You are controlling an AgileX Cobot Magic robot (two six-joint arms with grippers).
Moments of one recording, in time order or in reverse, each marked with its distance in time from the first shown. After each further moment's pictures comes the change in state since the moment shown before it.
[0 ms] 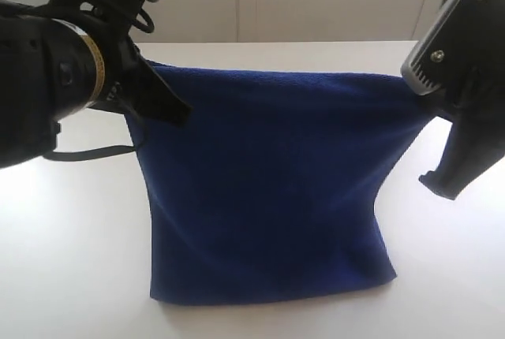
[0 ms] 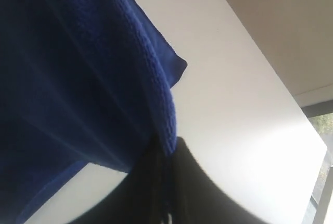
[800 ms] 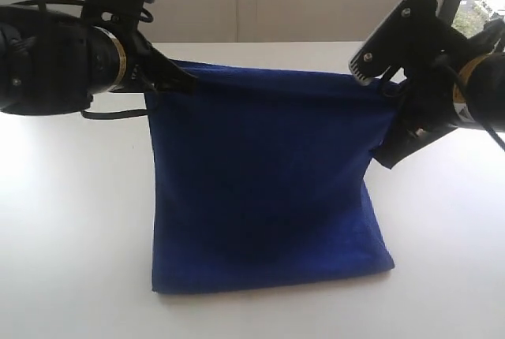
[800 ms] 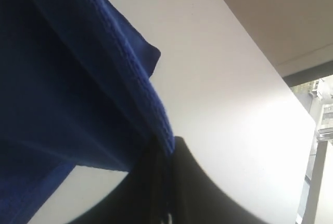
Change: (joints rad) left arm 0.330 0.199 0.000 0.152 -0.420 -0.272; right arm 0.000 0.287 -0.012 -0.543 -0.141 0.615
